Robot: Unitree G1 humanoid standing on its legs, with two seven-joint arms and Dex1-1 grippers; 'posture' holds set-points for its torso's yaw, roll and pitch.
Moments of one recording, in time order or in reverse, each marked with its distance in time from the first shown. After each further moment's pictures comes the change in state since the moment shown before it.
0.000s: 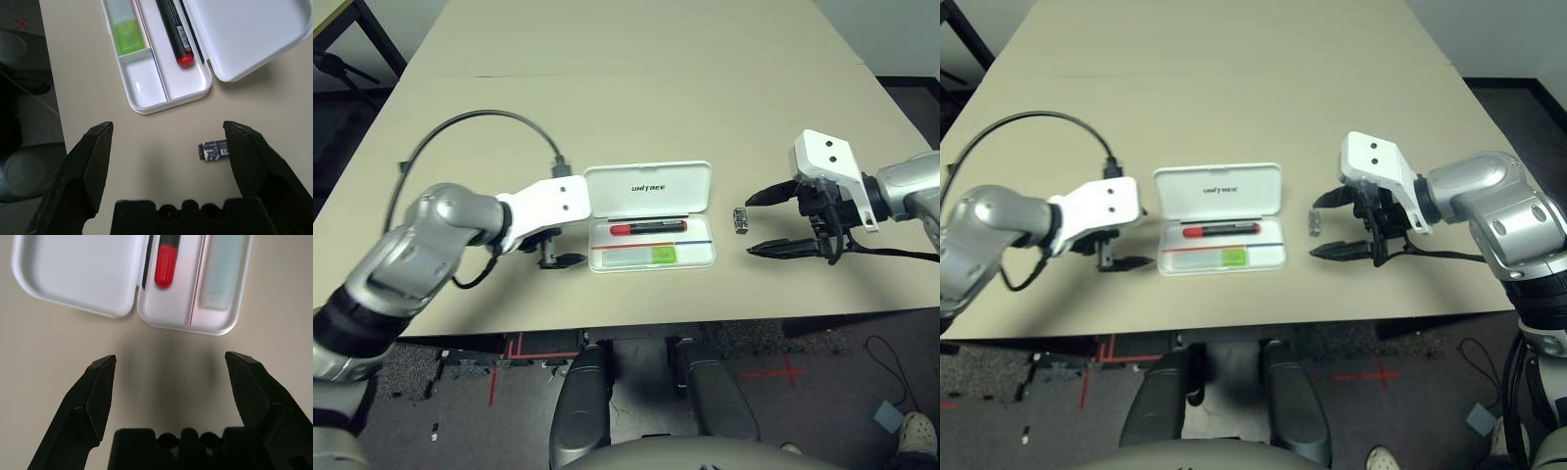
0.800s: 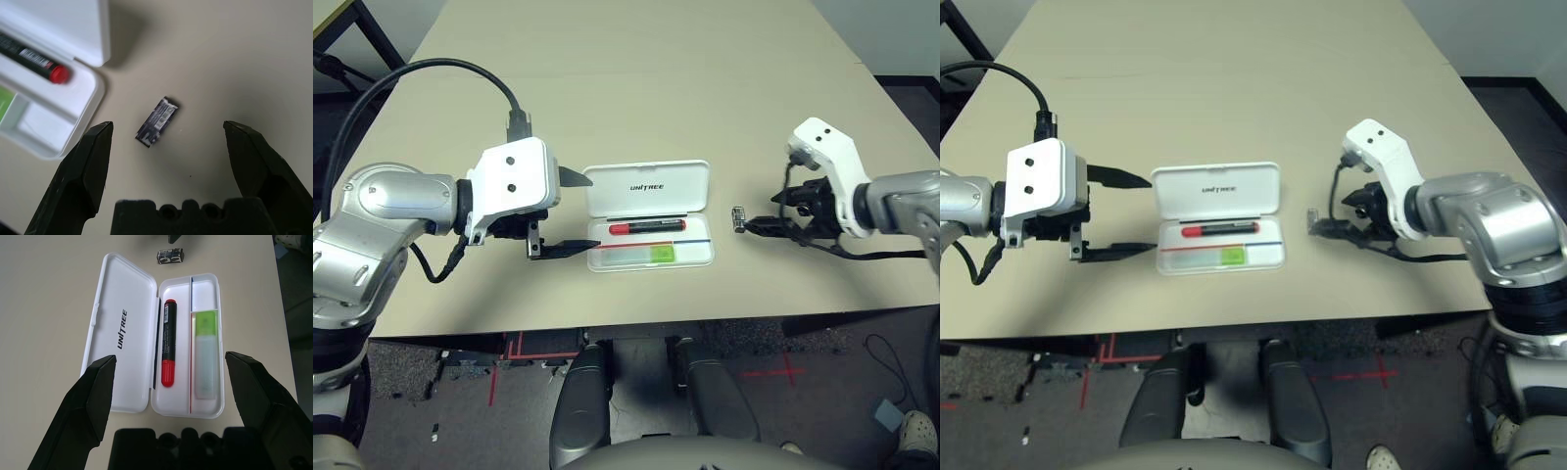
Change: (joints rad) left arm -0.030 -0.081 0.185 -0.052 -0.235 -0.116 -0.021; right arm -0.081 0.340 -0.178 -0.165 -0.042 0.902 -0.712
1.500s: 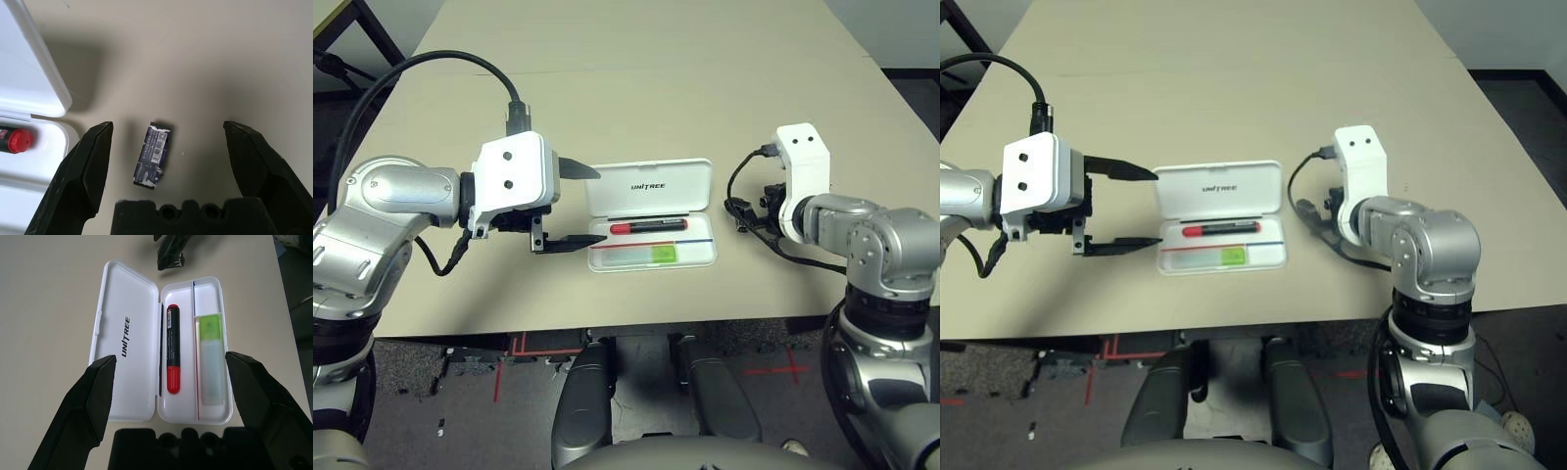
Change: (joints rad) left arm -0.010 -0.002 -0.019 0.032 0.001 -0.067 -0.001; right arm 0.107 0.361 -0.136 -0.120 -0.001 0.035 -0.479
